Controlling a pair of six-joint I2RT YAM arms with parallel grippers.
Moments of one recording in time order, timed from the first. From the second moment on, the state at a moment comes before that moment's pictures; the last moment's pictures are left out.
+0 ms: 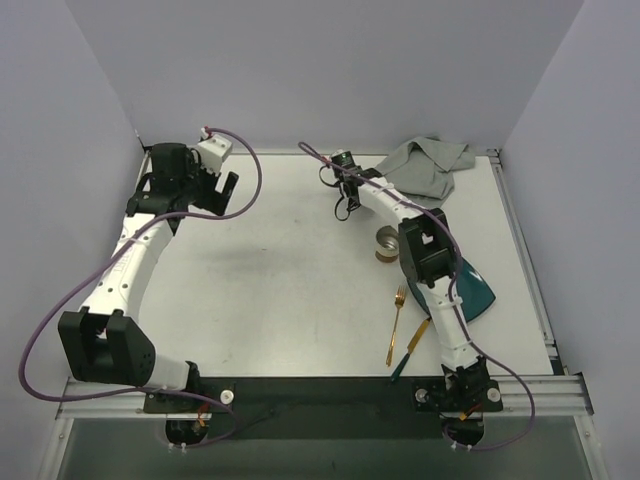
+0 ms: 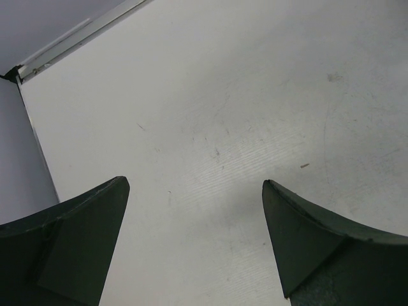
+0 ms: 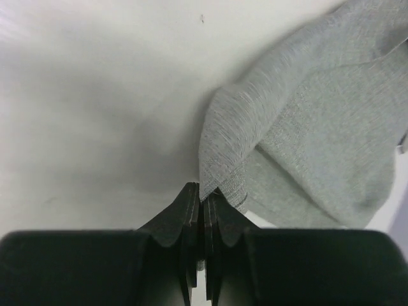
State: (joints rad) left arm -0.11 1.42 1.34 -0.49 0.13 0.37; right arm 0.47 2.49 2.08 -0.52 0.54 -0.37
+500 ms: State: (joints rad) left arm 0.20 1.37 1.41 -0.58 0.32 0.18; right arm 0.71 2.03 2.27 -0.15 -0.09 0.25
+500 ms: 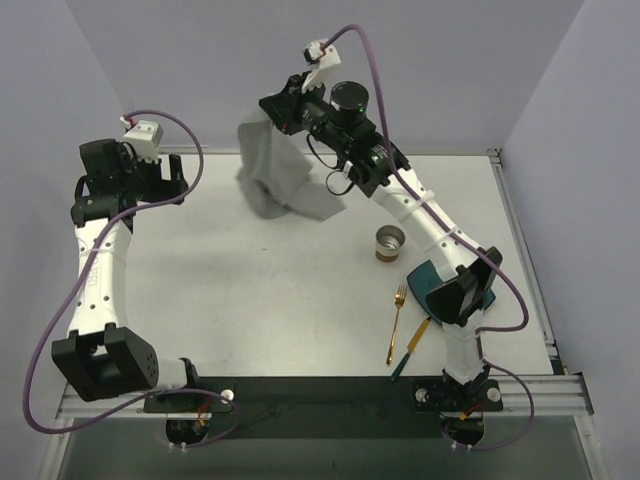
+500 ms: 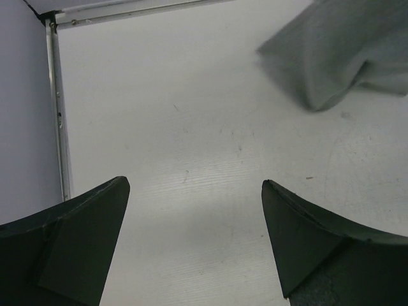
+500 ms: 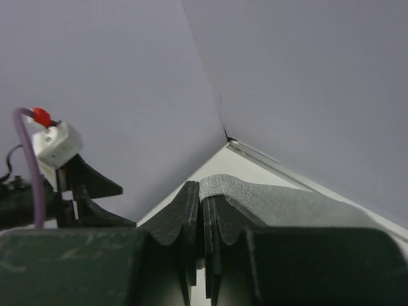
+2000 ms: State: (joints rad) left arm 0.43 1.66 1.16 -1.07 0.65 1.02; right arm 0.63 1.40 0.98 -0.33 -0.04 0.44
